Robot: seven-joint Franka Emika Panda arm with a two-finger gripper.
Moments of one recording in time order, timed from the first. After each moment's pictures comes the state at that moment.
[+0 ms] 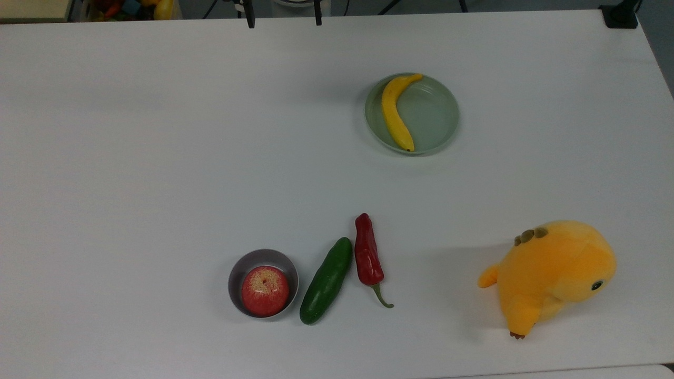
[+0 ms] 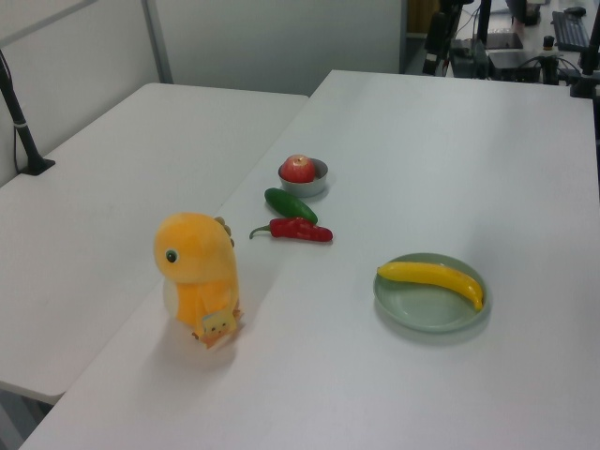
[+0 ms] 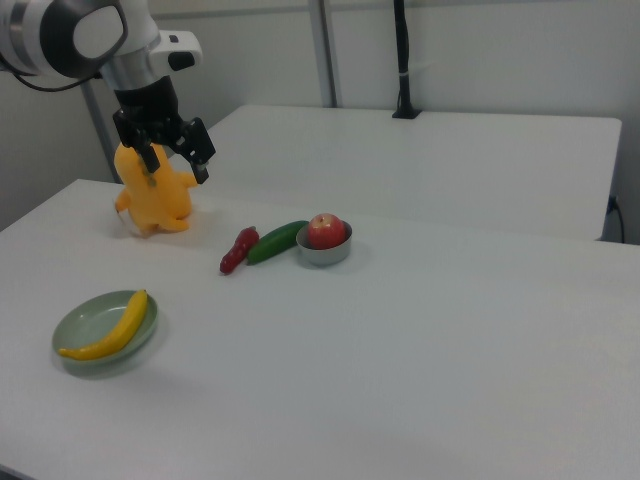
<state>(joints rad) 0.12 -0.02 -0.05 -1.64 0.06 1.79 0.01</state>
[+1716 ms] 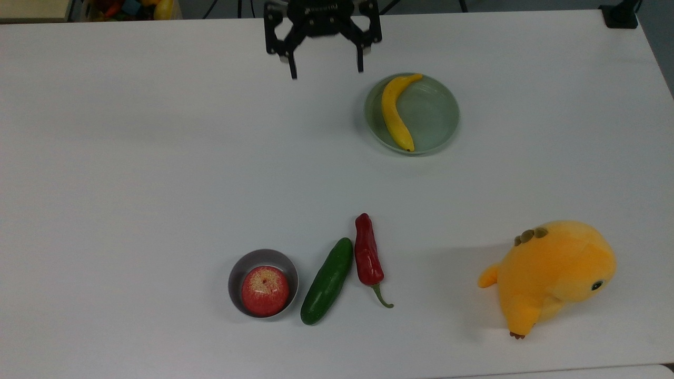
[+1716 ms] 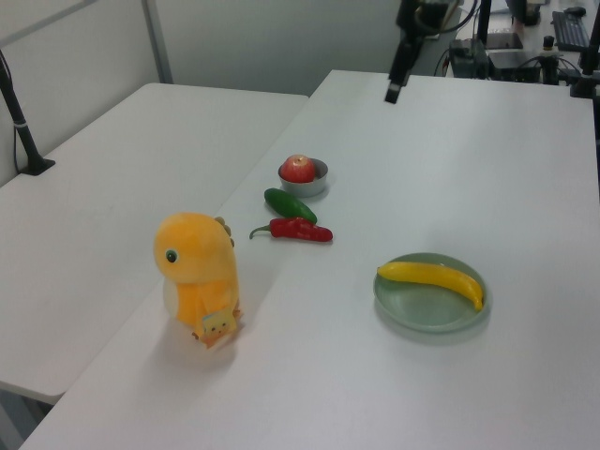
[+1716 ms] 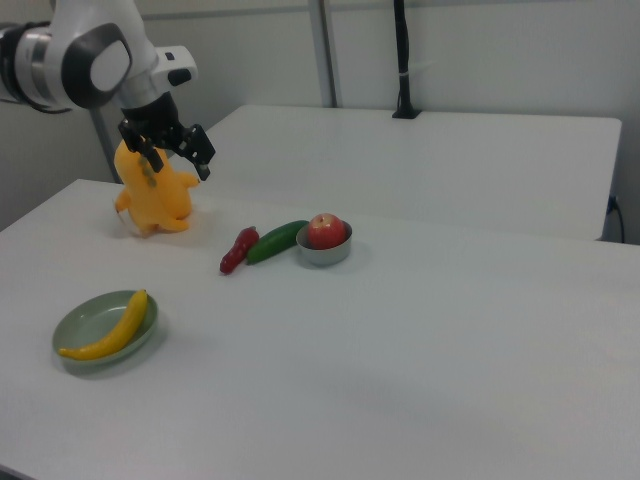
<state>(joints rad) 0.19 0.10 -0.02 -1.63 0.06 2.03 0.02</state>
